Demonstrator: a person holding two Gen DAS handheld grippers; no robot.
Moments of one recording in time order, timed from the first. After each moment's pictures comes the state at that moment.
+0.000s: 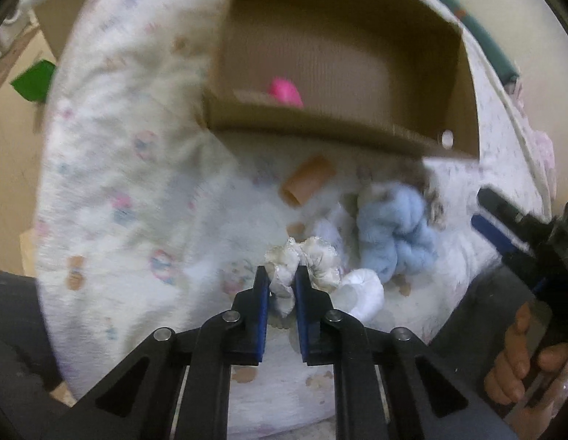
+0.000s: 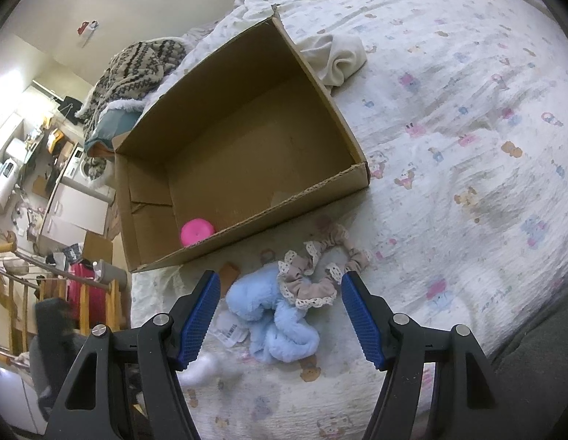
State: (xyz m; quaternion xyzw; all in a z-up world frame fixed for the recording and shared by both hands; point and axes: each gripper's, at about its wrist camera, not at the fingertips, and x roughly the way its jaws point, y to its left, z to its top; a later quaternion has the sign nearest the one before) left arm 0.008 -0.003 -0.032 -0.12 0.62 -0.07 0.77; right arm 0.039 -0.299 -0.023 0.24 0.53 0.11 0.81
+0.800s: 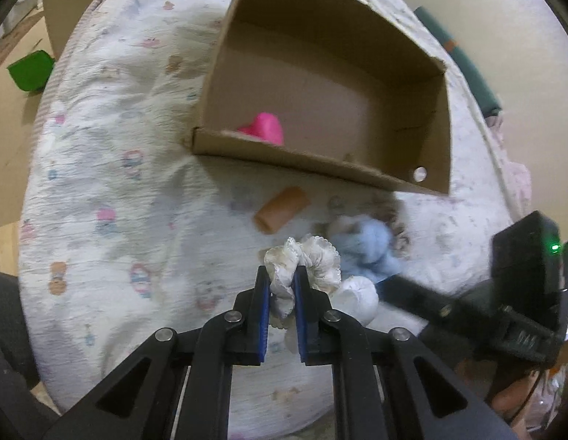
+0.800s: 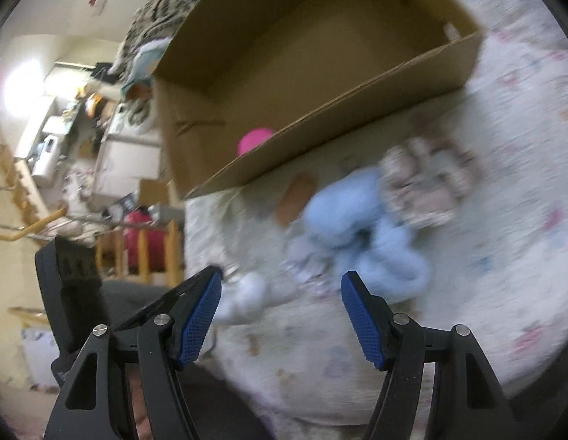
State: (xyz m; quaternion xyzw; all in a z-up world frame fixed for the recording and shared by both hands) left arm 0.016 -0.006 -0.023 -0.19 0.59 -0.10 0.78; right arm 0.040 -0.237 -0.059 0.30 0.61 0.26 0.68
